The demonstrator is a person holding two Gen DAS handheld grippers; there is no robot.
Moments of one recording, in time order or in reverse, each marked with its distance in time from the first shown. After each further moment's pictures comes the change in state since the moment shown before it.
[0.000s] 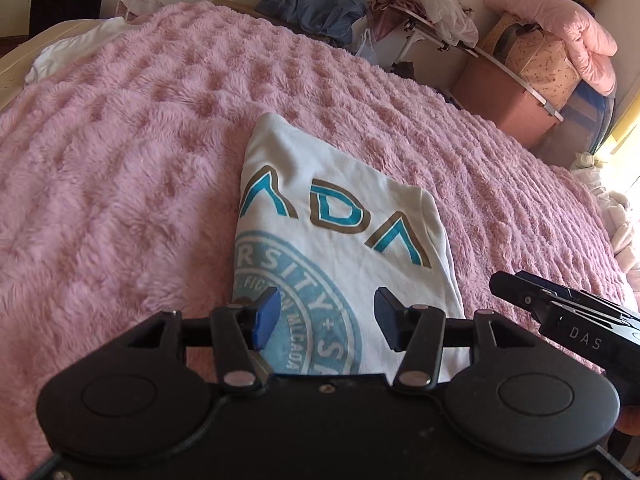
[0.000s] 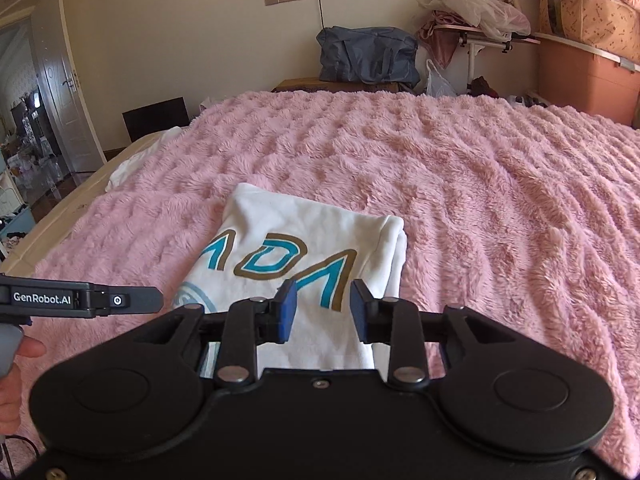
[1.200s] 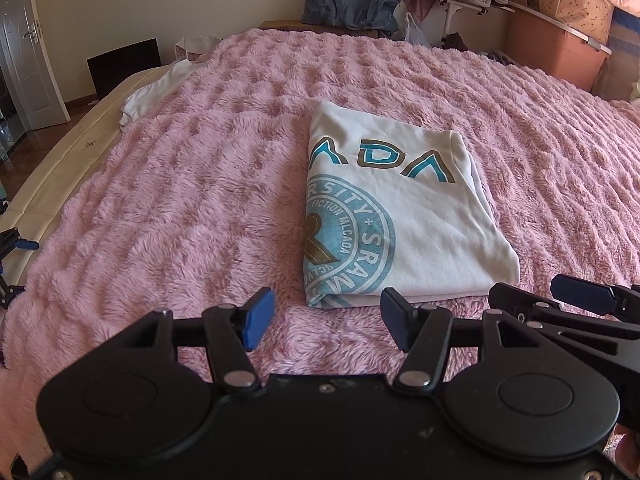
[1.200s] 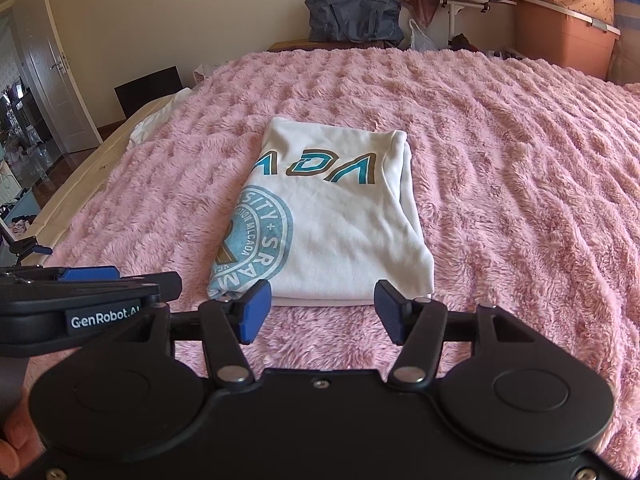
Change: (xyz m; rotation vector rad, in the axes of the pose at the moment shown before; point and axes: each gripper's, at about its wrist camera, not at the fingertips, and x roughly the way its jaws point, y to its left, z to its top) left arm -0.104 -0.069 -0.077 0.171 0.009 0.351; right arm -0.102 0.058 -0.063 0.064 0.121 -0.019
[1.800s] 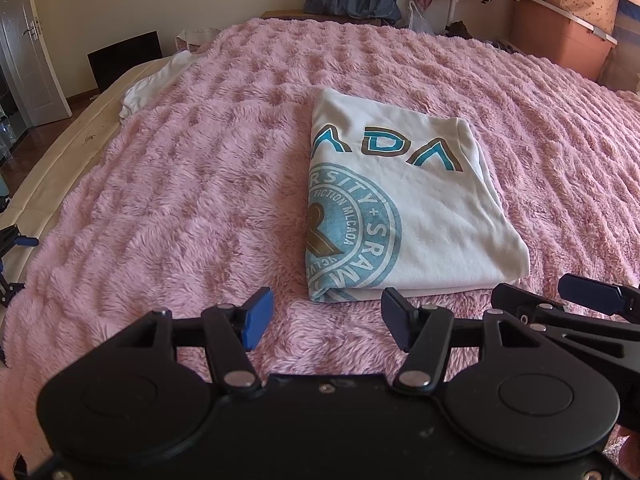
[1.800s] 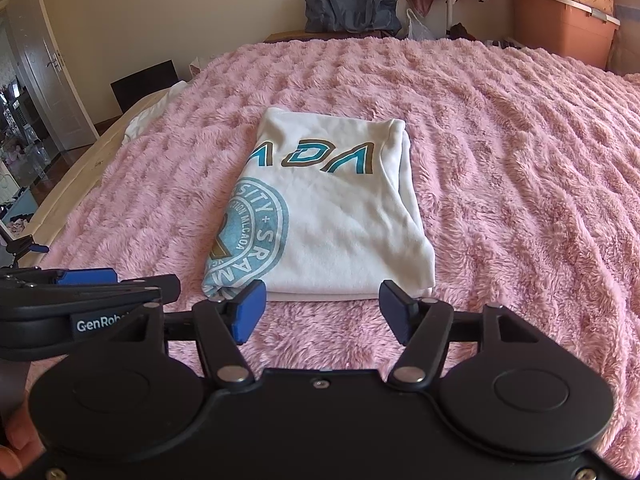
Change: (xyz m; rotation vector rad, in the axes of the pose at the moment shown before) left arm 0.015 -0.001 0.002 0.009 0.035 0.010; right arm 0.010 -0.002 0.000 0.016 0.029 -0.002
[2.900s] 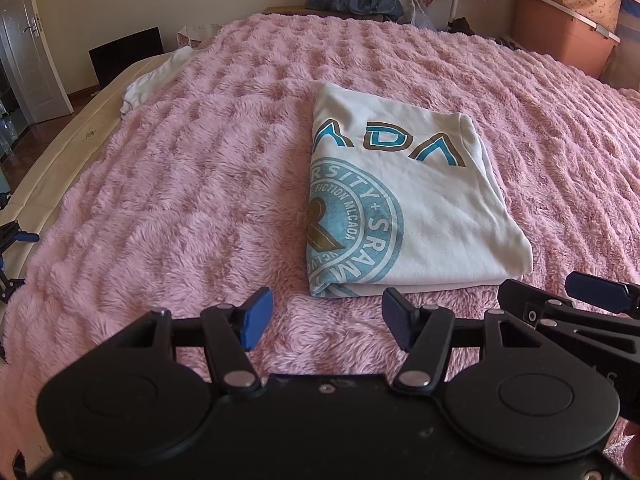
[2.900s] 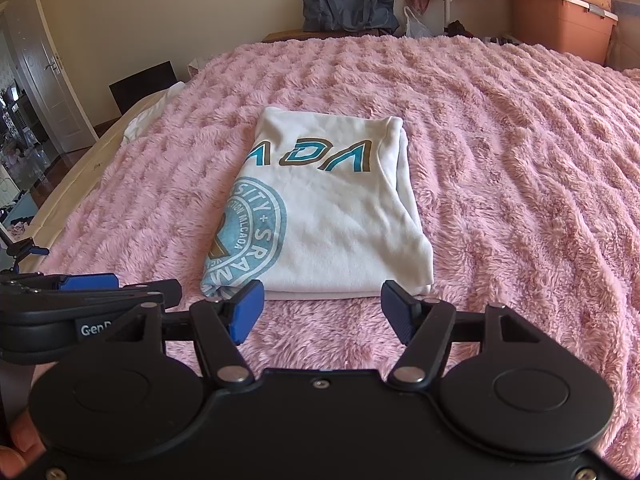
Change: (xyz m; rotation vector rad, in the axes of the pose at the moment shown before) left arm 0.005 0.002 0.000 -0.004 0.013 0.003; right arm 0.001 -0.001 0.000 0.012 0.001 0.001
